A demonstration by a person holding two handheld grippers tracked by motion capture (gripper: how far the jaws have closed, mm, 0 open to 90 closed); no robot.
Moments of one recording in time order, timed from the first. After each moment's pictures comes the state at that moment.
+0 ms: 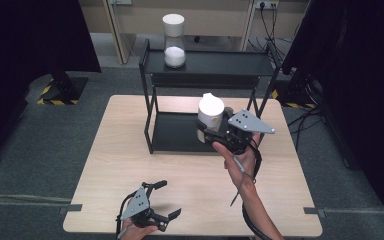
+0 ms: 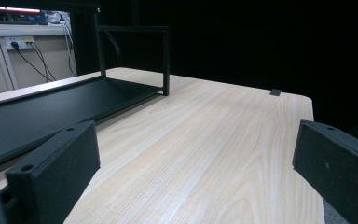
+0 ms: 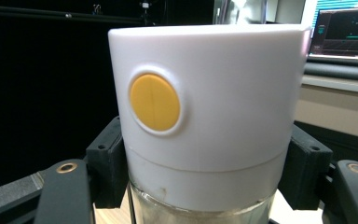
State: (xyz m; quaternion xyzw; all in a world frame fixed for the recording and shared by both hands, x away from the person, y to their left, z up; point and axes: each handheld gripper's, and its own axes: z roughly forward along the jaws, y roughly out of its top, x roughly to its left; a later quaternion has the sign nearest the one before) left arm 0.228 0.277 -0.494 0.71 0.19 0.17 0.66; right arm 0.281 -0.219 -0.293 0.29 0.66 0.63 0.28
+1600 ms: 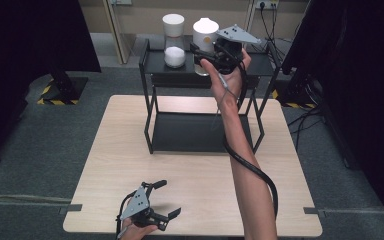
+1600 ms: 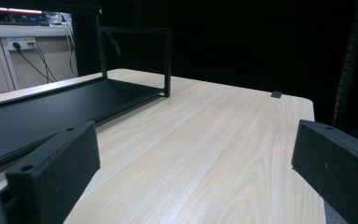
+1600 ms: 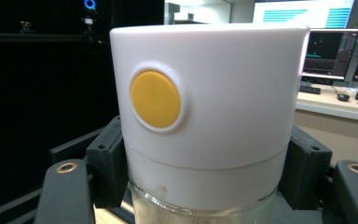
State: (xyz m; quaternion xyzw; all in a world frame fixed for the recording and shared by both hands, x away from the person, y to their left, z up) left arm 0.228 0.278 -0.495 0.71 0.19 0.17 0.66; right arm 0.390 -0.166 -0.176 0.35 0.64 0.60 0.34
